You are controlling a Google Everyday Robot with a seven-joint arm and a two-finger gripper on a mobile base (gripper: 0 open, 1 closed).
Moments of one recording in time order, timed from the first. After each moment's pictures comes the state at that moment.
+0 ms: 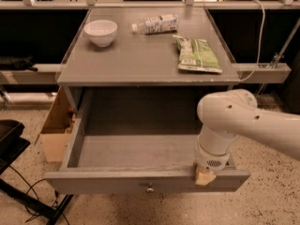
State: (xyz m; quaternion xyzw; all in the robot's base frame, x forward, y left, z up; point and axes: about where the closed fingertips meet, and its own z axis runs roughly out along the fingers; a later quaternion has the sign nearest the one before) arm 0.399 -0.152 0.642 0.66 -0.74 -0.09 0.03
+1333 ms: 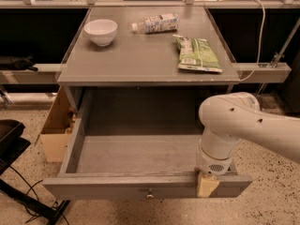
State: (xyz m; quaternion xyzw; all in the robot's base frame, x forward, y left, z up) arm 0.385 -0.154 0.642 0.67 -0.74 -0.10 0.04
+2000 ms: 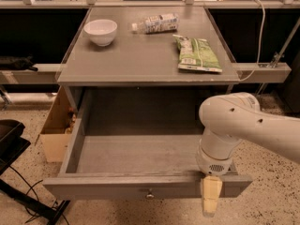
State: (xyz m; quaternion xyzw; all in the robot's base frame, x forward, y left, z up) arm 0.385 -0.154 0.642 0.67 -0.74 -0.10 0.04
